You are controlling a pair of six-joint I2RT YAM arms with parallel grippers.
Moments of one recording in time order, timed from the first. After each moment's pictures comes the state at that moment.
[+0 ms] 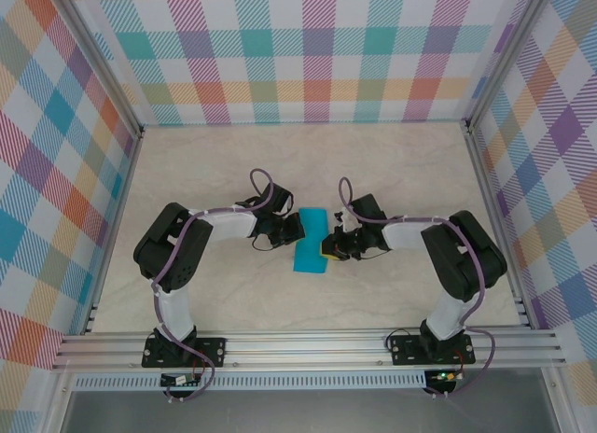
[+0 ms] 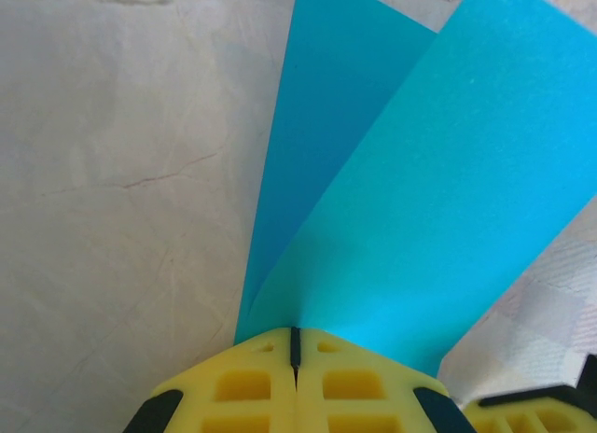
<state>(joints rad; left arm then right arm) -0.59 1.89 1.05 -0.19 0.36 -0.86 0.51 1.72 0.75 -0.06 -0.74 0.70</state>
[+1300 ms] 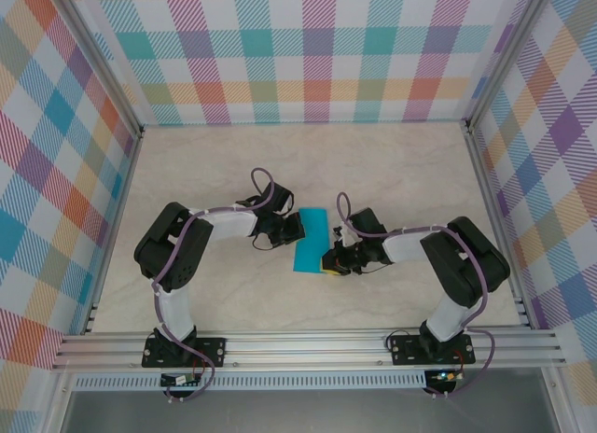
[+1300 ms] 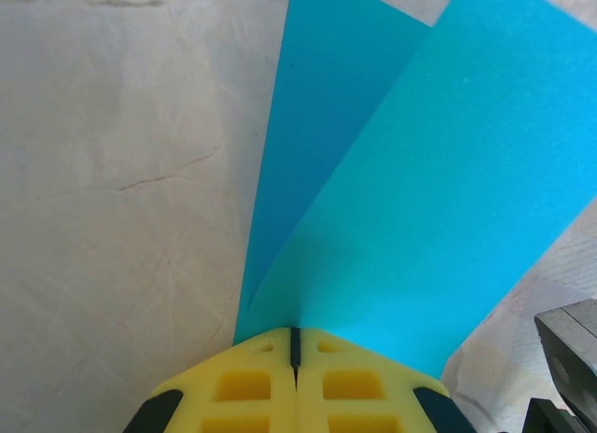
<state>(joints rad) -0.59 1.89 1.06 -0.21 0.35 -0.84 0.56 1.69 0.63 0.00 -0.75 0.73</state>
